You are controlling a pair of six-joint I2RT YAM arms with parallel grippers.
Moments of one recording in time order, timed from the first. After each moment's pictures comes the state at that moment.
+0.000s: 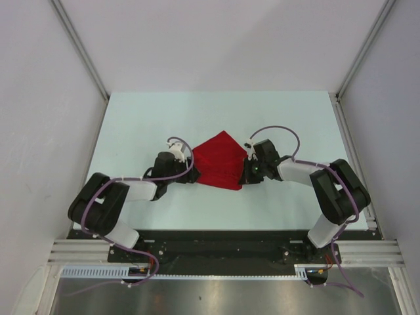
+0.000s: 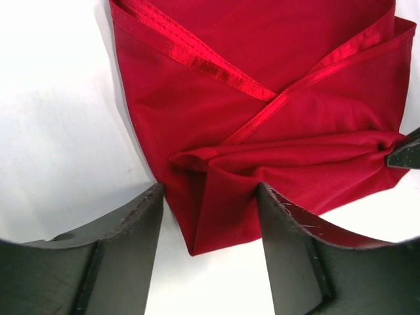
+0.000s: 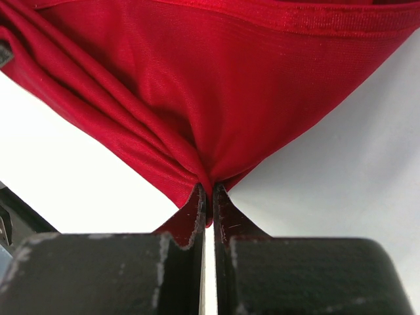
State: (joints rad) left arm -0.42 1.52 0.47 0.47 0.19 -0.38; right arm 0.50 1.67 0.82 -0.10 -0.35 0.41
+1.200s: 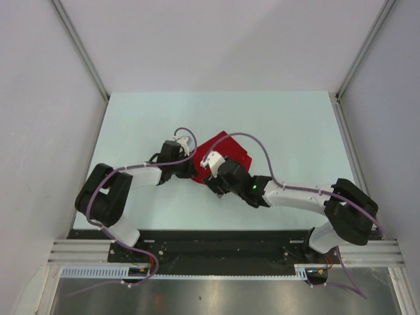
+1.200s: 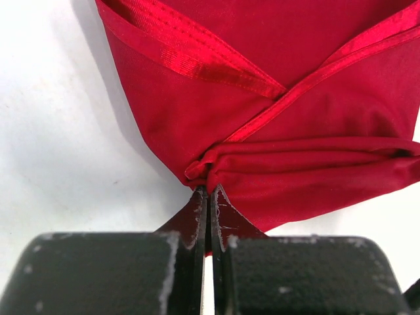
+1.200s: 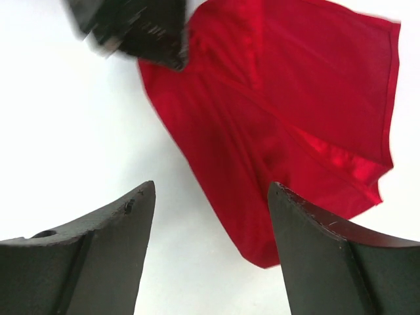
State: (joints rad) left arm -0.42 1.62 0.69 0.15 0.26 -0.39; right arm 0.98 1.49 0.88 0.00 0.22 -0.02
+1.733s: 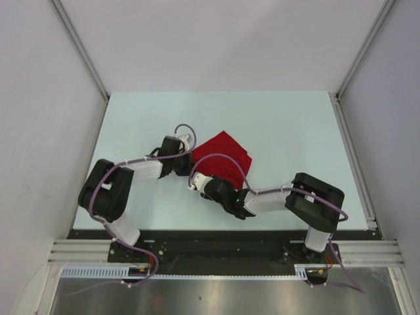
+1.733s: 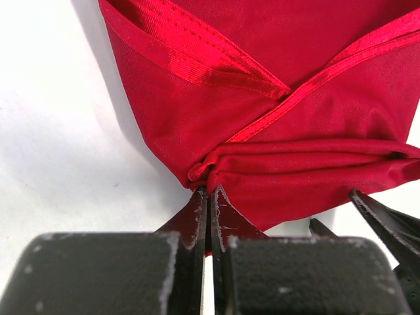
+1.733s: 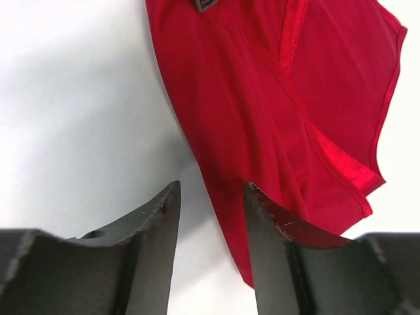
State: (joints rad) left arm -0.39 1.67 0.79 0.00 0.31 -0.40; right arm 1.13 1.76 0.83 0.20 0.50 -0.30
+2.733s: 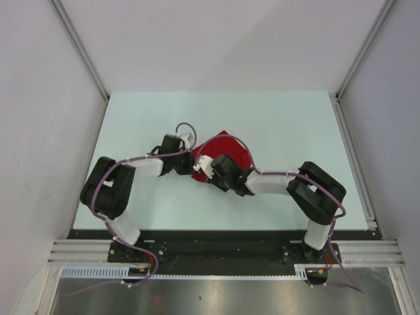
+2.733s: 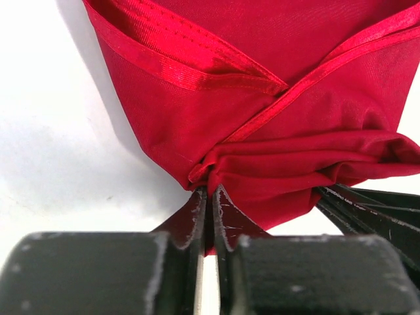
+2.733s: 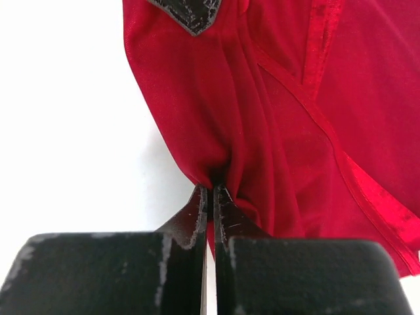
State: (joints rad) left arm -0.38 1.71 0.82 -0.01 0.36 -0.40; right arm 0.93 1.80 0.97 0.02 0.11 -0.26
